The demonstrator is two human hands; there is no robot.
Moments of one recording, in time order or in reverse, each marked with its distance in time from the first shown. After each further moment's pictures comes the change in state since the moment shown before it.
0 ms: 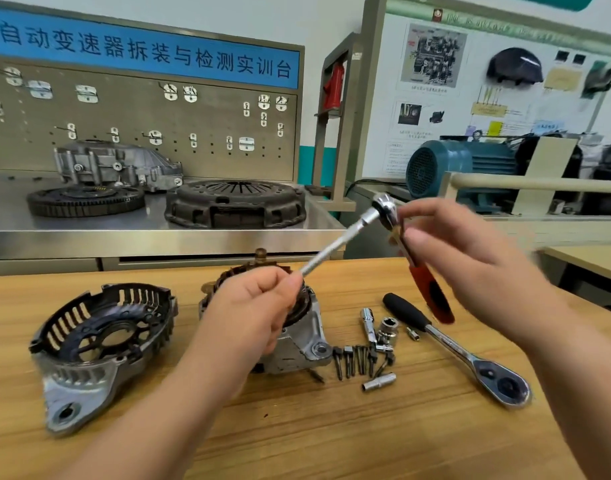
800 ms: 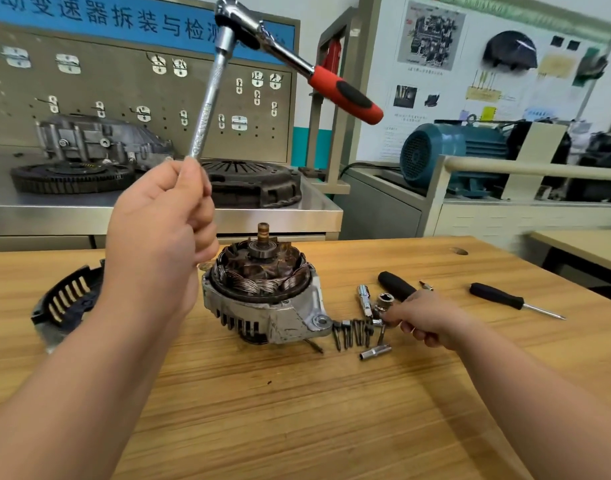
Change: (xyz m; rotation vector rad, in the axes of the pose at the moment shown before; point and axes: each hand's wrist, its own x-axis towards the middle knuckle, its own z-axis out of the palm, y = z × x) left_hand 0.008 0.034 -0.043 -0.194 0.267 0.313; right_hand -0.009 0.114 0.051 -0.095 -0.325 1.001
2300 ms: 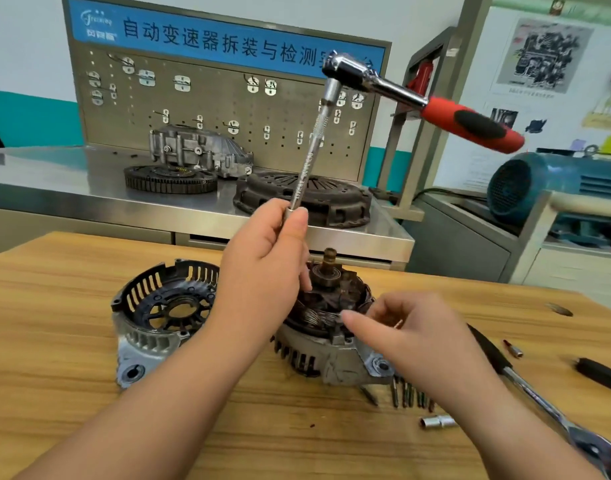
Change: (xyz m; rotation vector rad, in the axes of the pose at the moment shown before) left_hand 0.003 -0.031 0.008 0.473 0.107 0.148; right_hand -0.076 -0.087 0.052 -0.076 0.118 -0.764
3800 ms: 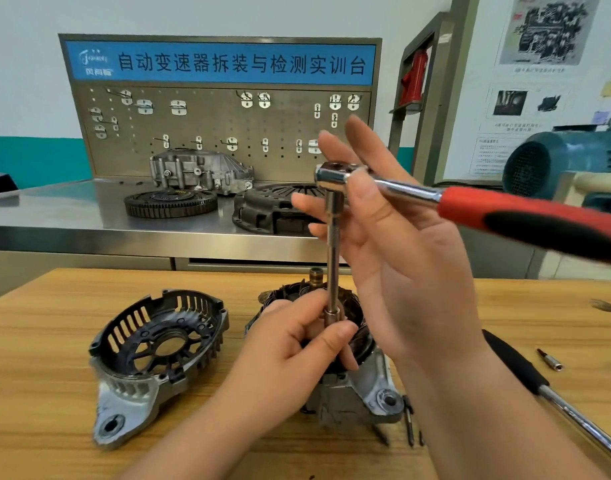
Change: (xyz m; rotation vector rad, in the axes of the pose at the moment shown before) left_hand -0.021 -0.037 0.022 0.186 -0.436 -0.025; right_hand 0.052 -0.045 -0.004 1.202 0.035 -0.562
